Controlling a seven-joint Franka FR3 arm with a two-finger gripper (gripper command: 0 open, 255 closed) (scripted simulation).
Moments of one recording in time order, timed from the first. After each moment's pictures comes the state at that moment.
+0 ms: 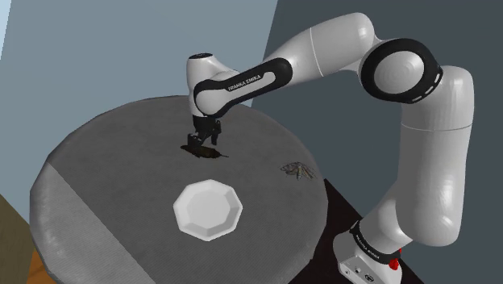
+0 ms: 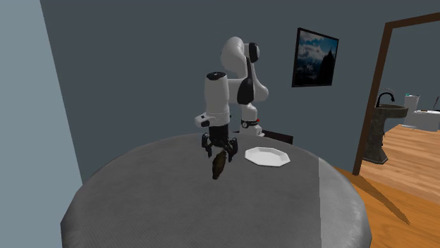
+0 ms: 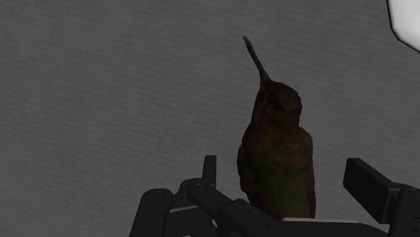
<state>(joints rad) 0.17 0.54 0.24 -1.72 -0.15 2.10 0.18</state>
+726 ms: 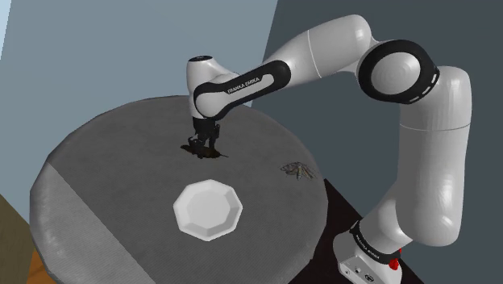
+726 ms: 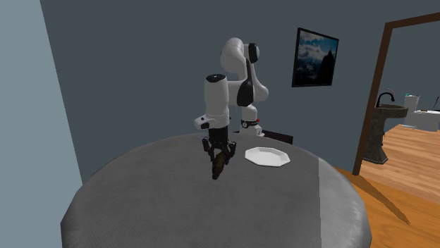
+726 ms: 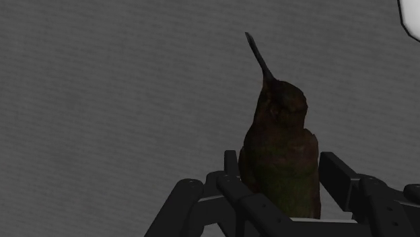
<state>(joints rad) 0.17 0.55 0.24 -1.72 -0.16 2.12 0.18</state>
